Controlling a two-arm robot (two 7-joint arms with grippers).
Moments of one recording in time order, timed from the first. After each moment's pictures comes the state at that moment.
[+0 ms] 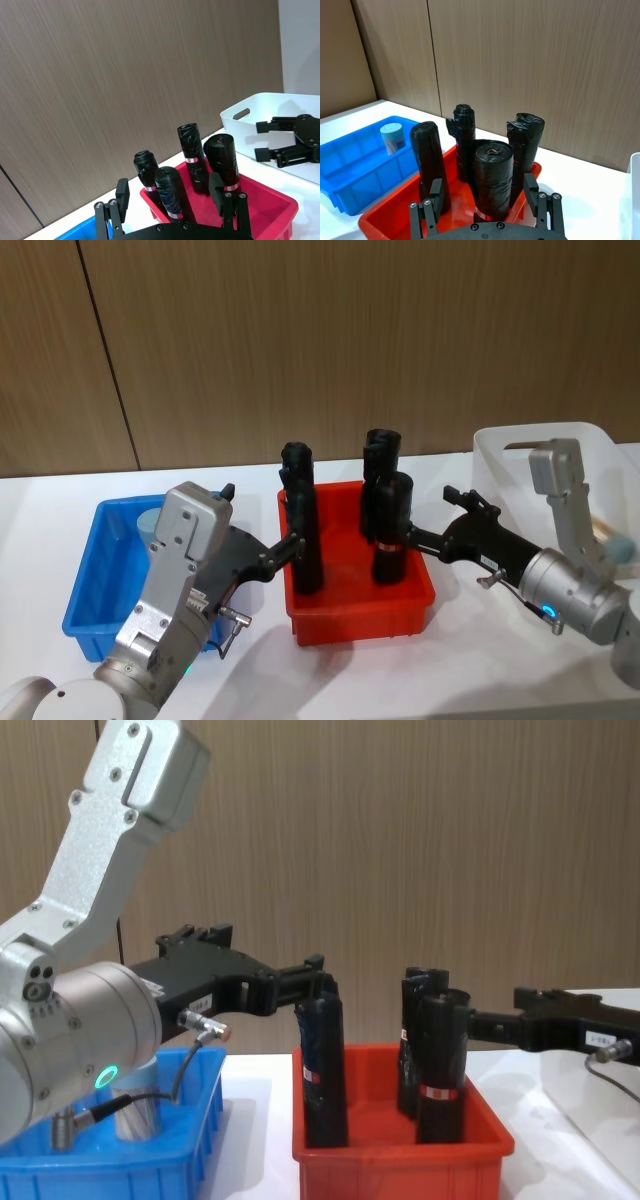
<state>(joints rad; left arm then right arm) -0.24 0.38 0.45 -1.63 -0.20 0.01 -0.01 0.41 0.23 -0.23 -1.17 0.26 -0.03 0.53</state>
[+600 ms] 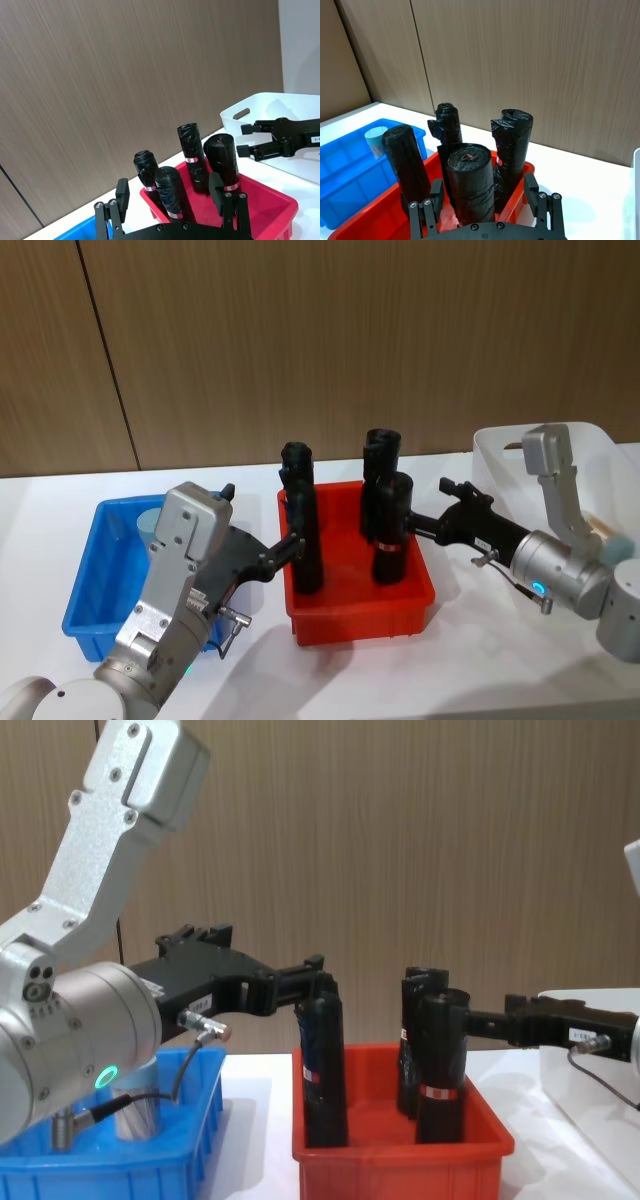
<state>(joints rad) -0.24 0.38 0.45 -1.63 -0.20 0.01 -0.01 0.58 0.18 -0.22 -0.89 0.28 -0.08 0.59</state>
